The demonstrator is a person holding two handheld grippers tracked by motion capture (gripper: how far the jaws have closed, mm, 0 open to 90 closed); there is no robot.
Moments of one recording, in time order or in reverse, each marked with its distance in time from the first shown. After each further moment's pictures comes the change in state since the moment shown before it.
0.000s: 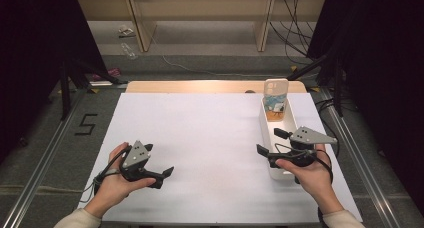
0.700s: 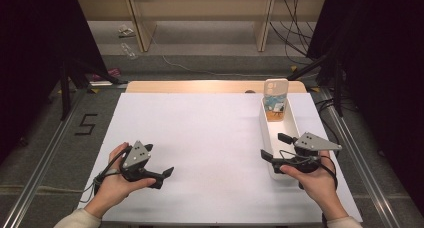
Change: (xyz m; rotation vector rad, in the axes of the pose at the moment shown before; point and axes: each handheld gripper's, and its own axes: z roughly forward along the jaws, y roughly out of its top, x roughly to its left) left arm 0.000 0.000 0.000 0.003 0.001 0.006; right arm -0.001 -0.014 -0.011 0.002 -0.008 -0.001
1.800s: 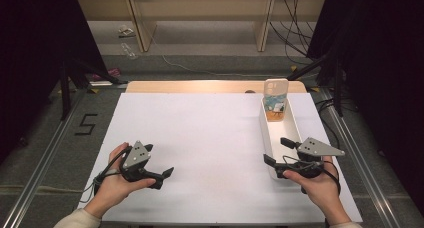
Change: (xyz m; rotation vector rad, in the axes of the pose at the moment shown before) left arm 0.000 -0.001 0.000 0.003 -0.004 0.001; right arm -0.001 -0.013 -0.007 0.004 -0.004 0.004
